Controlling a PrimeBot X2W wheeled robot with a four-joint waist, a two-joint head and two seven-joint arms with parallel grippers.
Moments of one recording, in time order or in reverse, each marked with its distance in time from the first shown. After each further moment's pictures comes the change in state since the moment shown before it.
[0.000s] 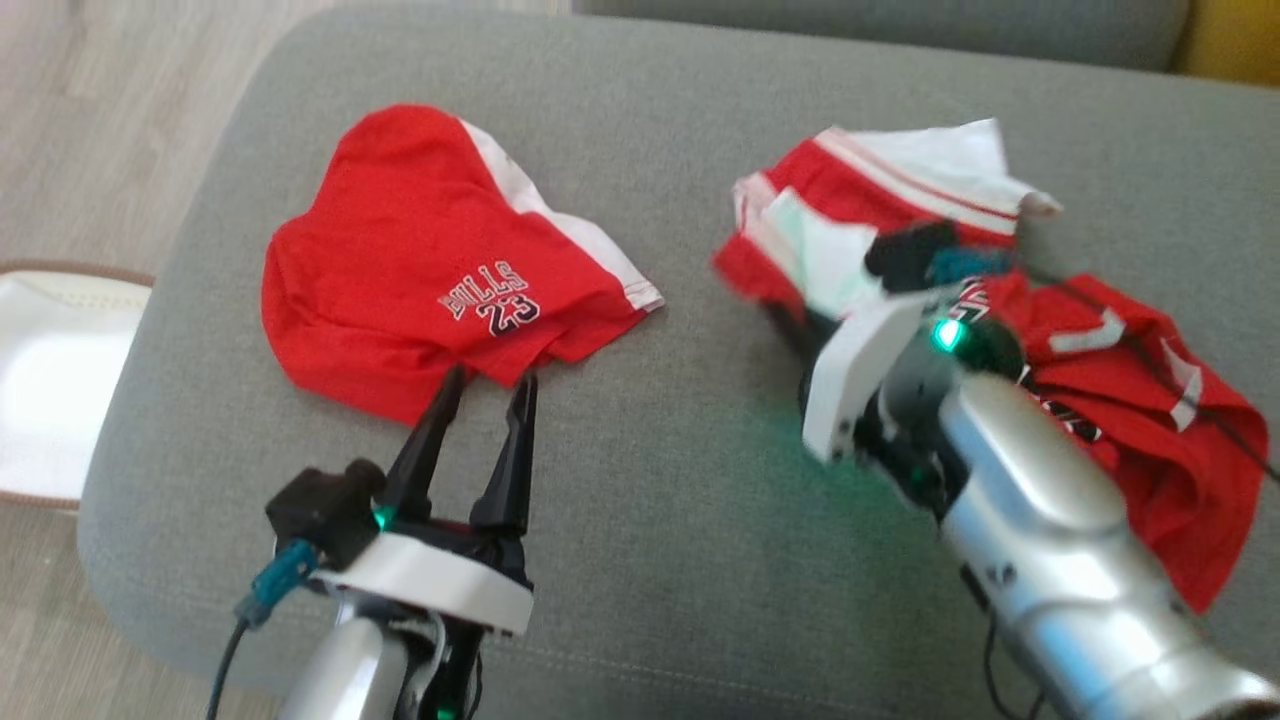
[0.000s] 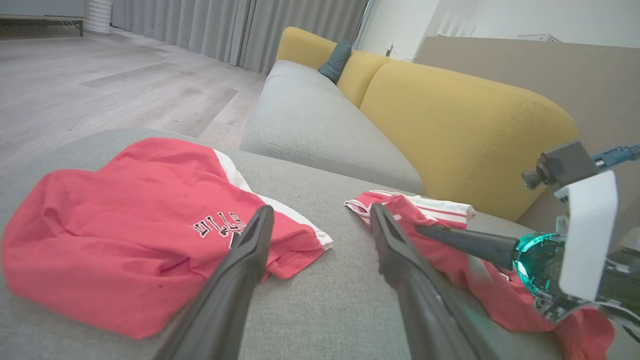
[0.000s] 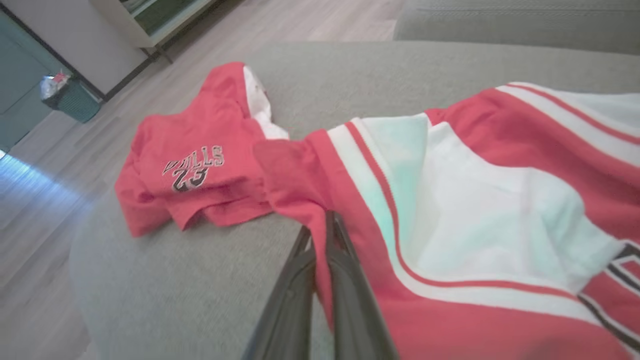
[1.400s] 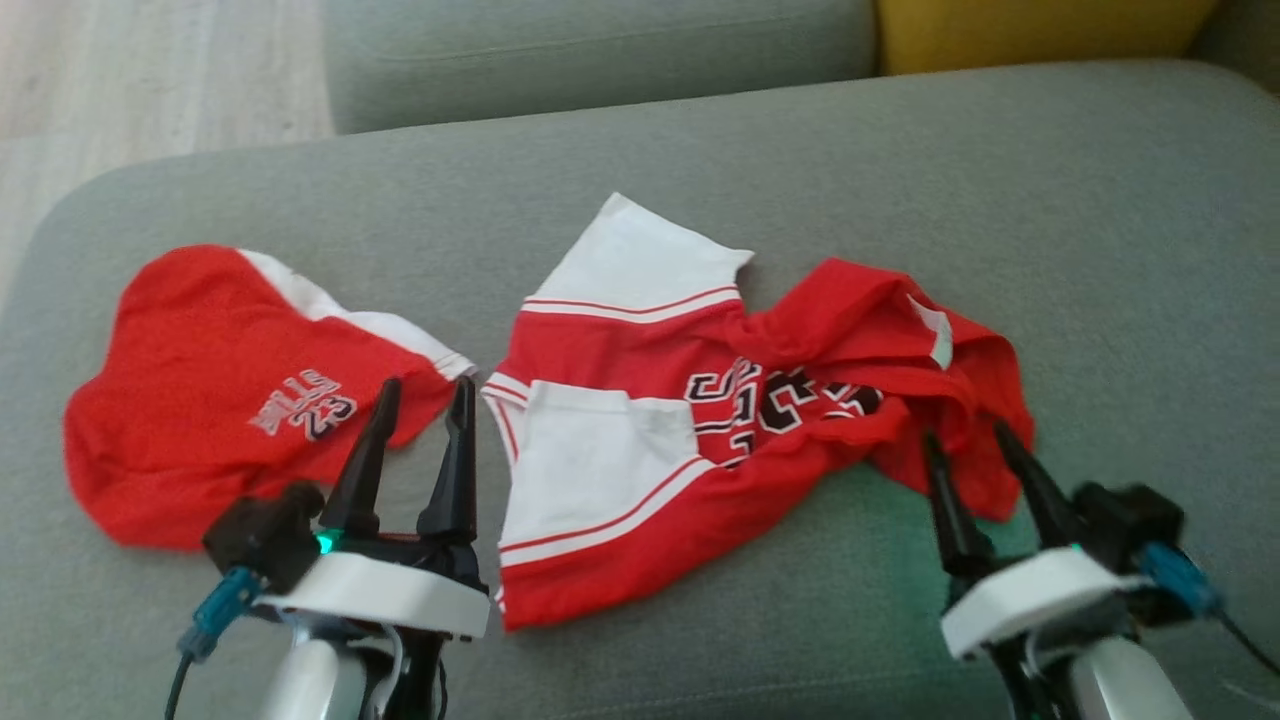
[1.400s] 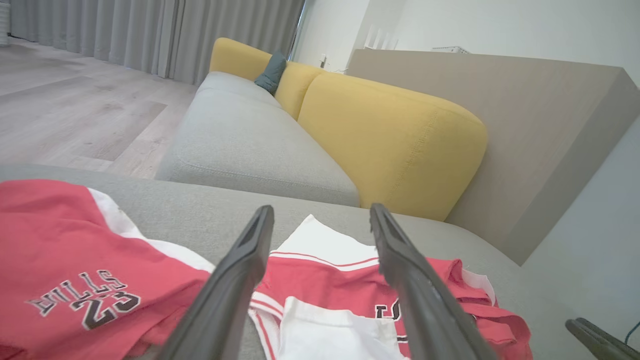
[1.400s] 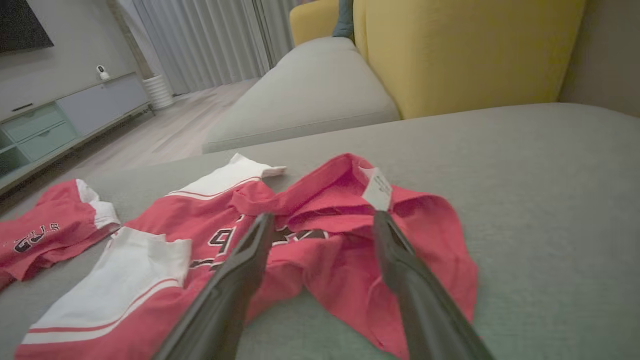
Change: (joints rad) left arm 0.068 0.001 0.086 -0.059 -0.004 0.027 0.000; right arm 0.605 0.039 -0.411 -0.451 -0.338 0.000 -0.315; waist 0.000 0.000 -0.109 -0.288
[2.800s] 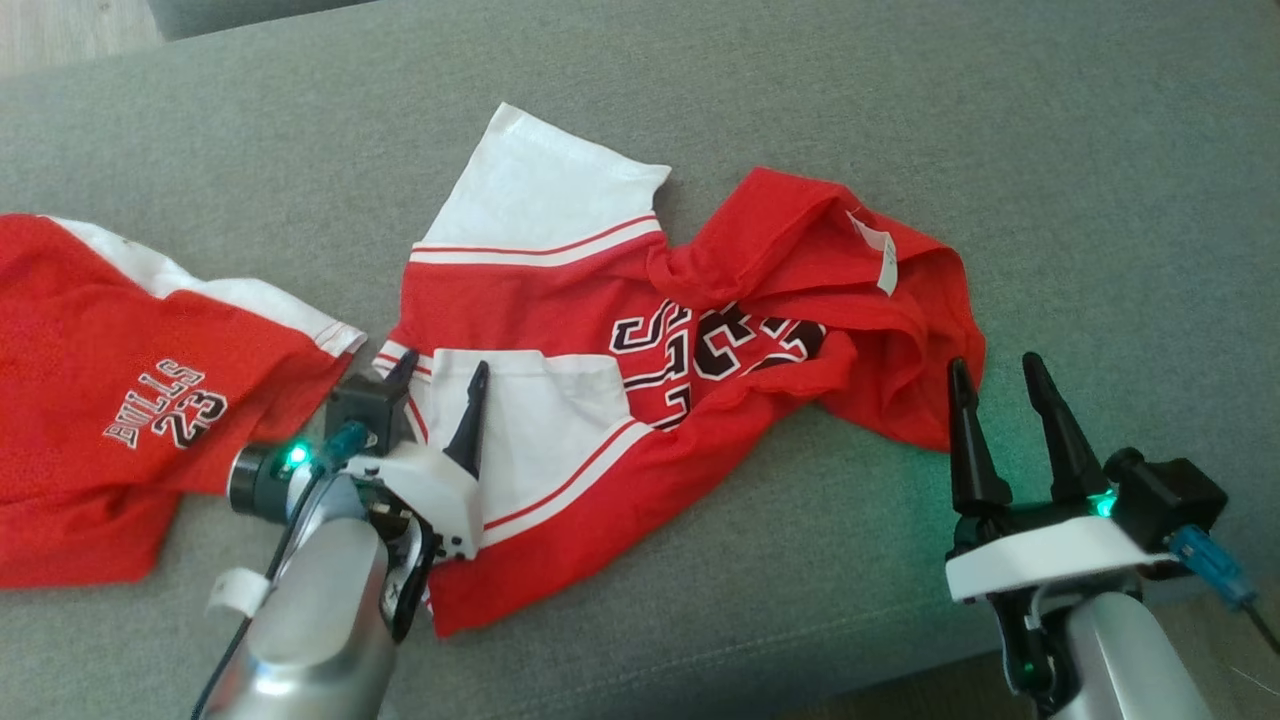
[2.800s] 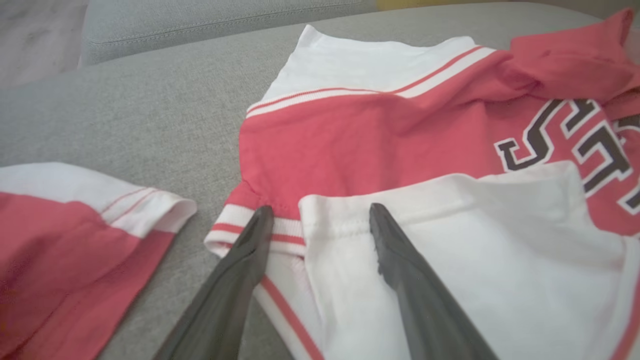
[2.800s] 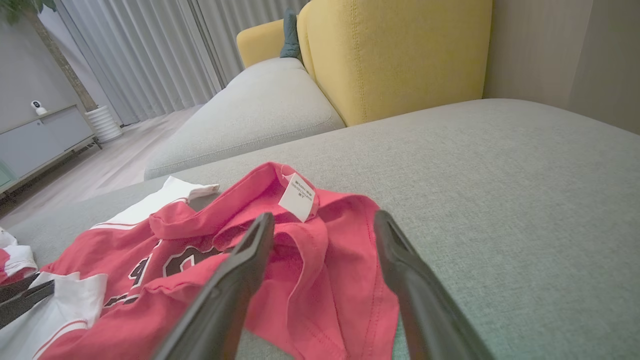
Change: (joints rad) left arm -0.403 0.025 -0.095 0.684 0.257 0.025 0.004; right arm -0.056 0.018 -0.039 0.018 0.016 0.000 -0.191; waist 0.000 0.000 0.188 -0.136
